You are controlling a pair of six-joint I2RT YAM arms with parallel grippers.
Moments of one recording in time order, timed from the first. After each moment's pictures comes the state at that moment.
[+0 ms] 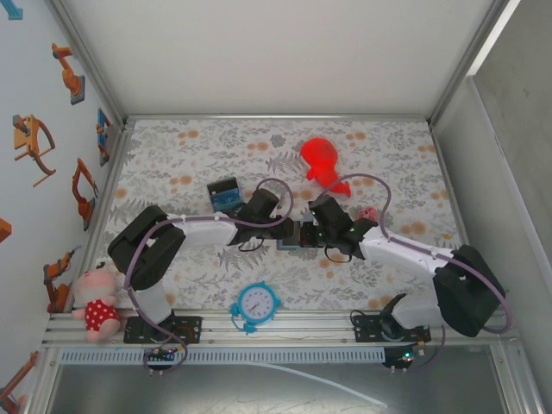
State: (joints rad) left arm -0.88 1.78 0.93 -0.01 0.13 -0.68; right arm 0.75 1.35 0.72 -0.30 -0.08 0.69
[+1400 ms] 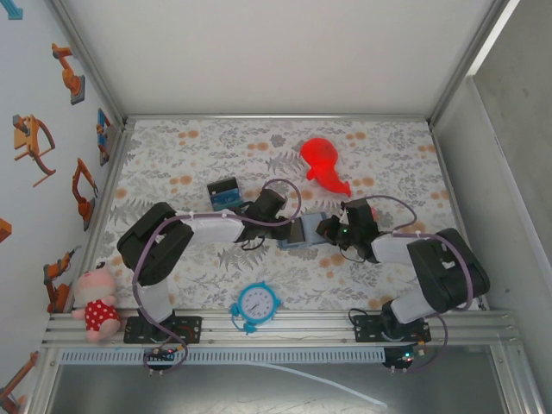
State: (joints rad) left arm -0.89 1.84 0.99 -0.11 -0.01 -0.55; right arm 0.39 1.46 0.42 0.28 -0.40 0.92
